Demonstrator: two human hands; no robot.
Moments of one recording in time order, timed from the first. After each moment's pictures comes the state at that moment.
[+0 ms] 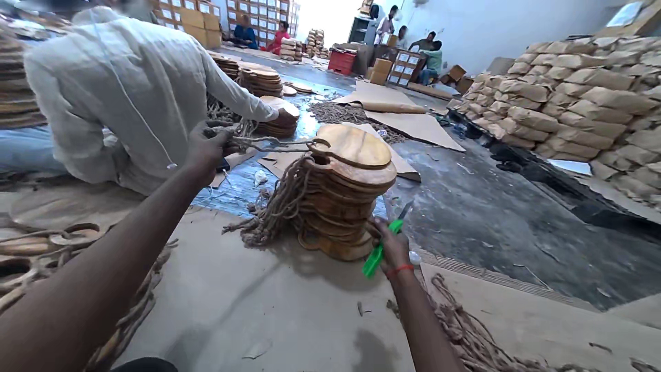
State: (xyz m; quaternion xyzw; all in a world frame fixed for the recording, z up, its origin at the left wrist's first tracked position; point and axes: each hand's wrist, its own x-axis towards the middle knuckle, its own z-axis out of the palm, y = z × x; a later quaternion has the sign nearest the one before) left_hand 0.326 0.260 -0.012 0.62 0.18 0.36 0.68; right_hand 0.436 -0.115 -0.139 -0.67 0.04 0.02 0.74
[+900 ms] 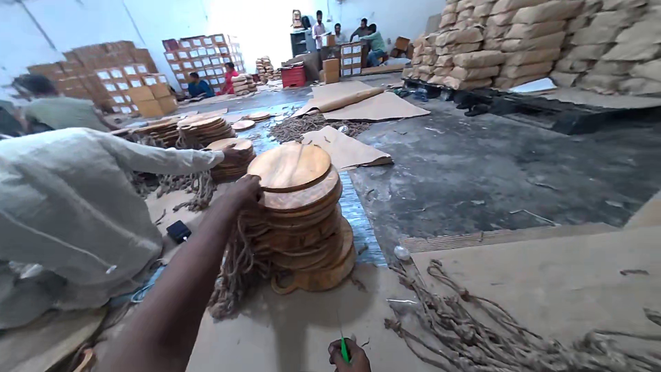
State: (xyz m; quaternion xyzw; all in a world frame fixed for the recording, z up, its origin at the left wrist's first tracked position) left_hand 0.565 0.138 -0.025 0.99 0.07 -0.07 -0.04; right_hand 0.351 -0.169 -0.337 -0.75 0.05 0.20 0.63
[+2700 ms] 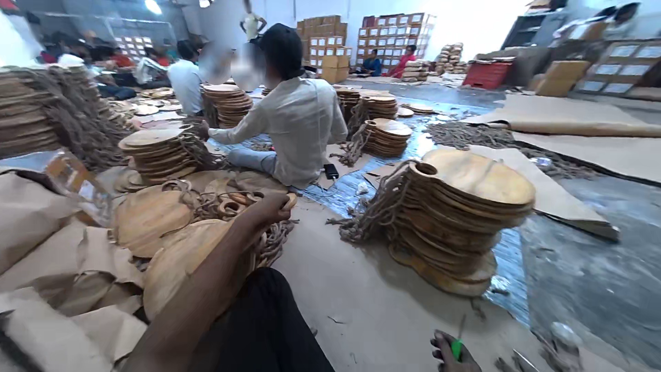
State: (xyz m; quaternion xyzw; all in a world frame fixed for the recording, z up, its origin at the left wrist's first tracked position) left_hand 0.093 0.239 -0.042 0.94 0.27 0.03 0.20; right_hand 0.302 -0.198 -0.304 -0.77 -0.07 0.16 0.61
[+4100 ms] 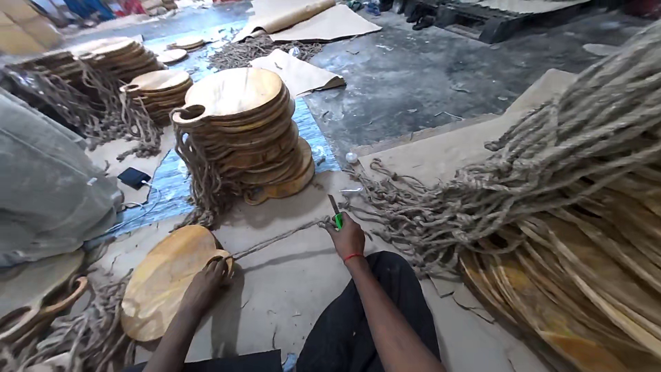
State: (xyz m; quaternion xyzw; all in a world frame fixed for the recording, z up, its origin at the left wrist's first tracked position) left_hand 0.223 0.127 -0.272 0.97 0.06 -0.23 0.03; right_hand 0.323 -0.233 -0.265 -0.91 0.12 0.07 0.40
